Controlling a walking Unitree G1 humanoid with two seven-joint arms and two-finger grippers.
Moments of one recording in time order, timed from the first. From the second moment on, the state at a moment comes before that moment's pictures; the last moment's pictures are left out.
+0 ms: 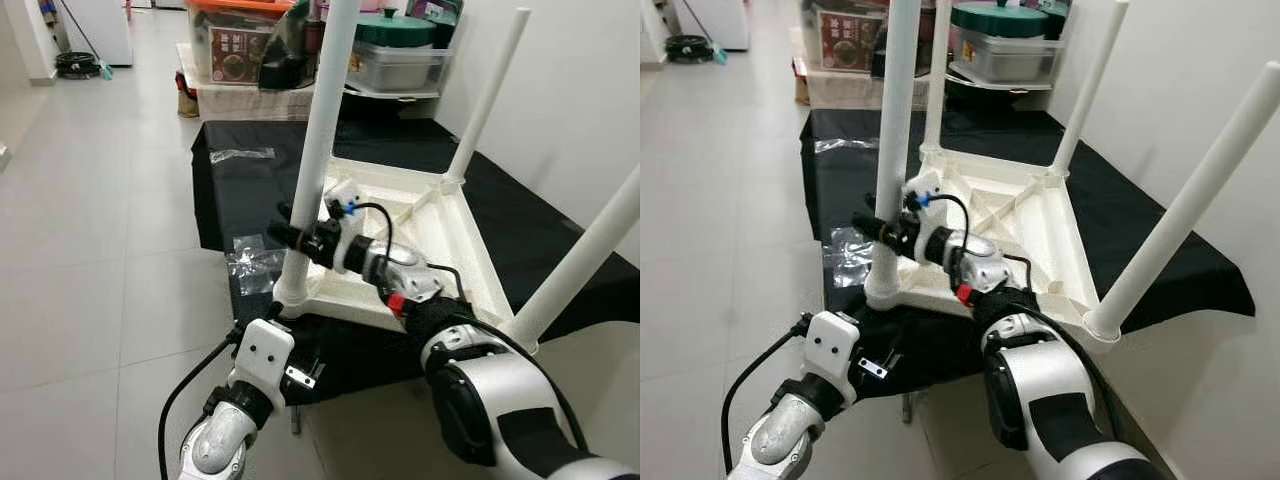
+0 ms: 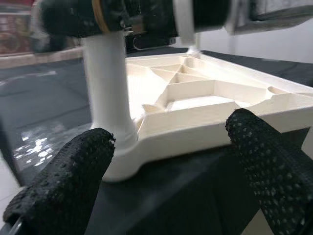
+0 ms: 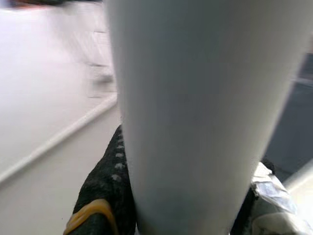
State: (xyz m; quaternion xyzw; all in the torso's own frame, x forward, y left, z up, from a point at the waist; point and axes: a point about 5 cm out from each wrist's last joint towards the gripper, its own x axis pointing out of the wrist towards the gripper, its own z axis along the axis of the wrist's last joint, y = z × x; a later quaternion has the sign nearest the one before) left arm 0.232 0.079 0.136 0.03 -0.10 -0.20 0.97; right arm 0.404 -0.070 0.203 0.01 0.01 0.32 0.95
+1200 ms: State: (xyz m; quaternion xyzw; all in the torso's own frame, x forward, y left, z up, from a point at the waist) left arm 0.233 0.079 0.135 0.04 -0.09 -0.20 0.97; right arm 0.391 -0.103 0.195 0.09 0.01 0.44 0.89
